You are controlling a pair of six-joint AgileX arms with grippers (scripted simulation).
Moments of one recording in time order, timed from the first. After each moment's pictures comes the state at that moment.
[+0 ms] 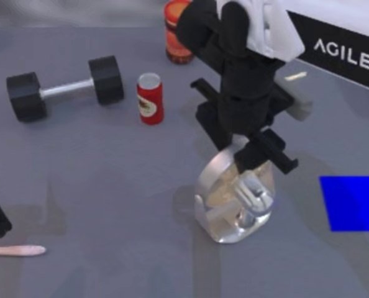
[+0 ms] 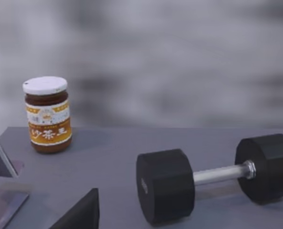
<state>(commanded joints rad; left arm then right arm) 0.00 0.00 0.00 0.00 0.00 0.00 0.68 2.13 1.88 -1.32 0.00 1.64</state>
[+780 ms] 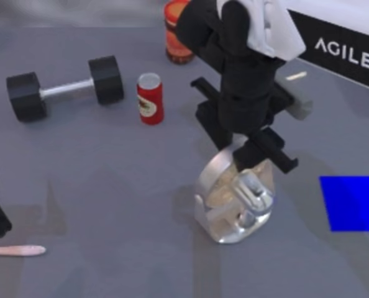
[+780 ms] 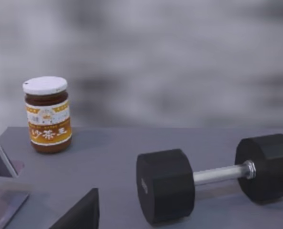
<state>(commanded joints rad) 0.00 0.00 0.00 0.00 0.00 0.00 0.68 2.13 1.89 -1.32 0.00 1.64</state>
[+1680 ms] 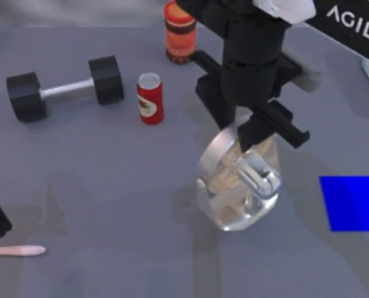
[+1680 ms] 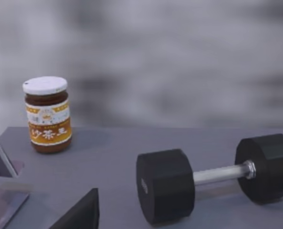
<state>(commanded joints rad) 0.00 0.00 0.00 0.00 0.00 0.00 0.68 2.15 2.11 -1.54 0.00 1.61</state>
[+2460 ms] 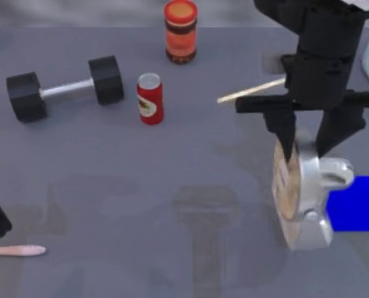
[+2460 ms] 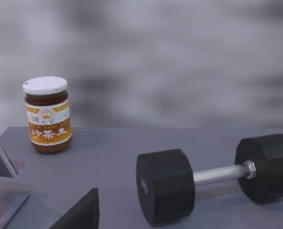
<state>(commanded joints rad) 0.00 0.00 0.00 0.00 0.00 0.00 0.52 2.01 1.91 -1.65 -0.10 0.47</state>
